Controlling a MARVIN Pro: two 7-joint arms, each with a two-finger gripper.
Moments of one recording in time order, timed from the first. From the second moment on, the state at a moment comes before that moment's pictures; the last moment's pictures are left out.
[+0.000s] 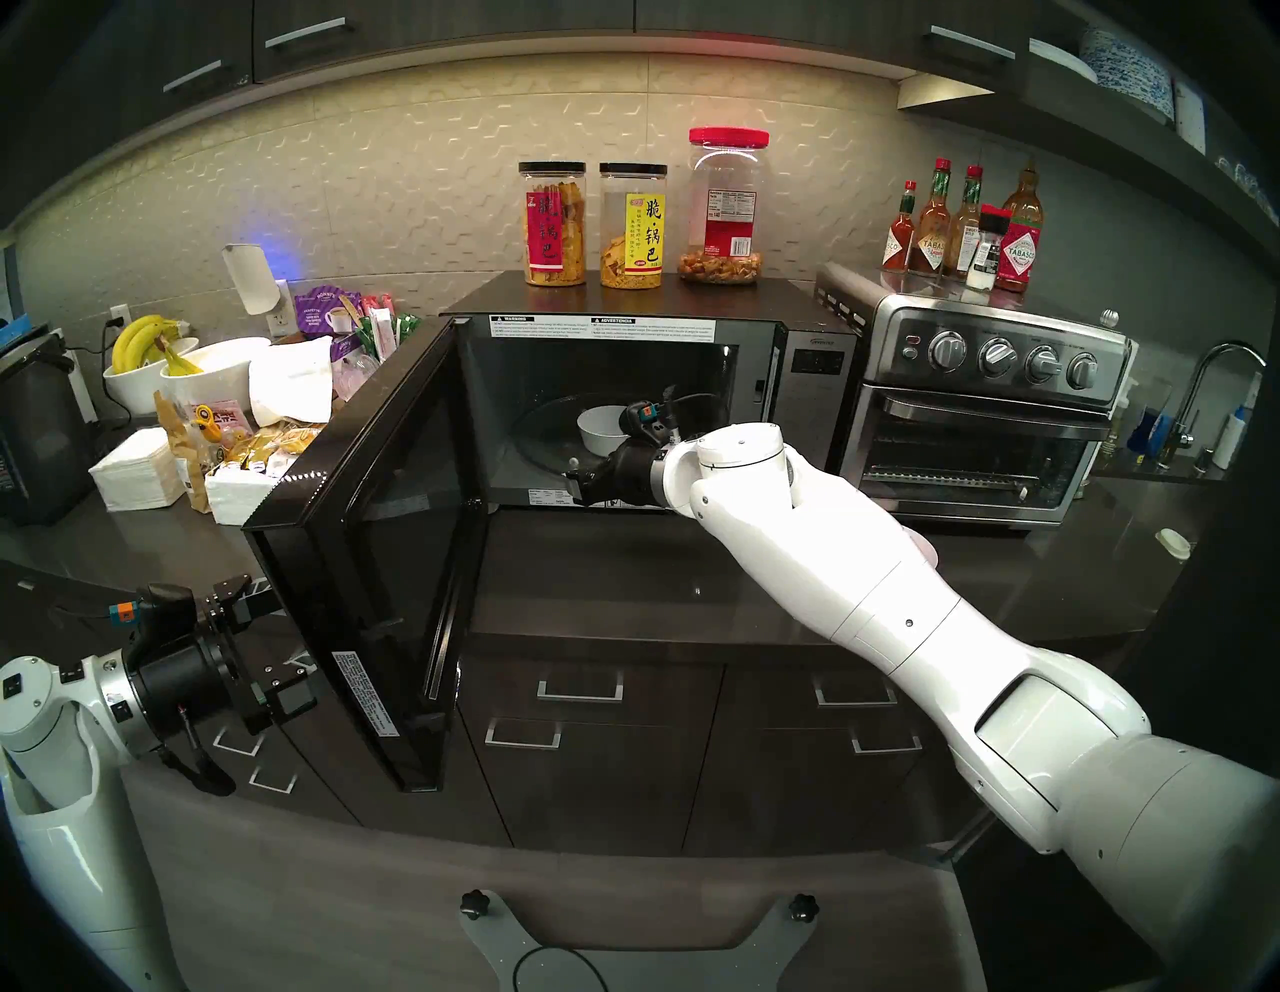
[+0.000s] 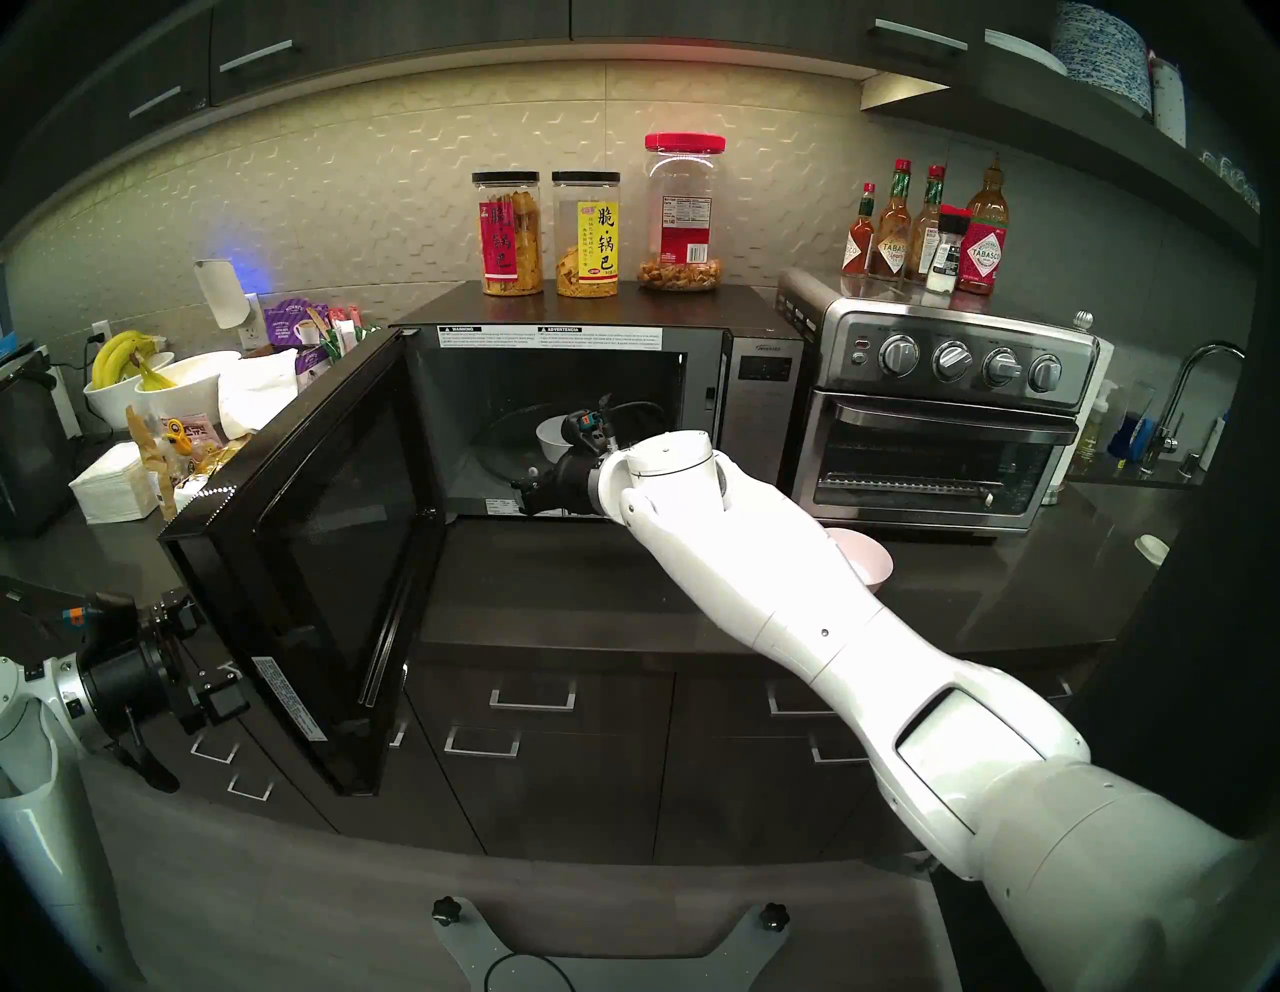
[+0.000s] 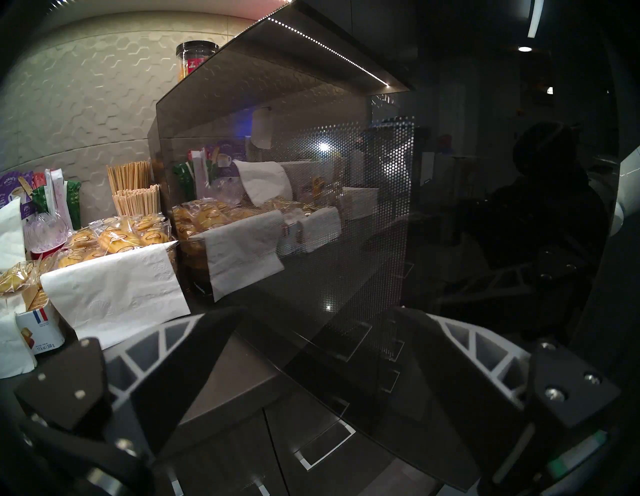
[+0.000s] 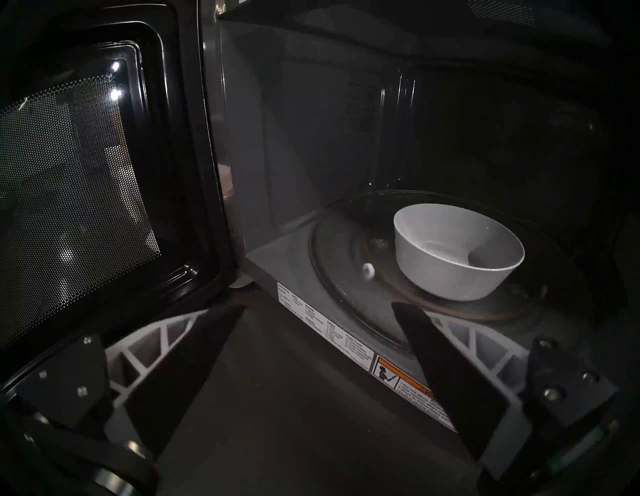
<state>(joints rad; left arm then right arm) 1.87 -1.40 -2.41 -2.13 -0.20 0.44 -1.40 -0.72 -1.30 0.76 -1.32 0.68 0.57 0.08</state>
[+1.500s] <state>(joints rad) 1.87 -1.40 -2.41 -2.13 -0.20 0.44 -1.40 -0.71 -1.36 0.76 -1.24 0.61 0.56 0.03</state>
